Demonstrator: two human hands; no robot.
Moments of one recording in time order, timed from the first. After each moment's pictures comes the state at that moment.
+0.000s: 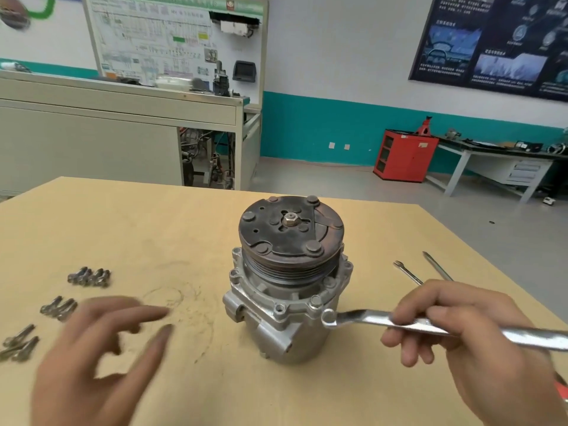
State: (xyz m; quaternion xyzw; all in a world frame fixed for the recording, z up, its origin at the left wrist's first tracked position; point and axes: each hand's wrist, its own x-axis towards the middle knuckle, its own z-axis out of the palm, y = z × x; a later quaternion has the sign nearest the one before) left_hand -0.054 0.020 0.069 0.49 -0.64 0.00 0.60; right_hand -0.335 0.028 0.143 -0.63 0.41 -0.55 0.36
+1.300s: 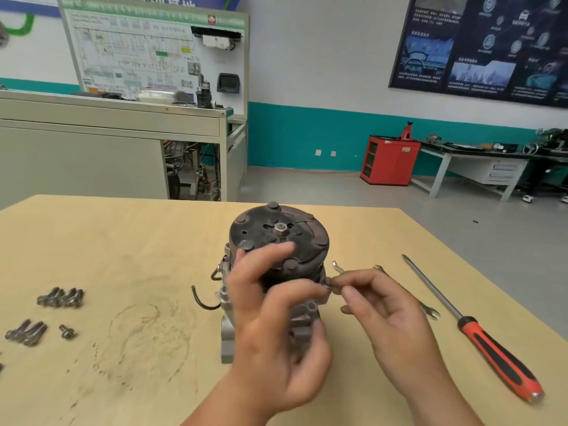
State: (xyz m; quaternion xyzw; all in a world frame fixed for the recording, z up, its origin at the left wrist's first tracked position) left_hand -0.195 -0.025 0.093 0.22 -0.69 0.08 0.68; right_hand -0.340 -0.009 0.102 -0.63 0.36 -0.61 0.32
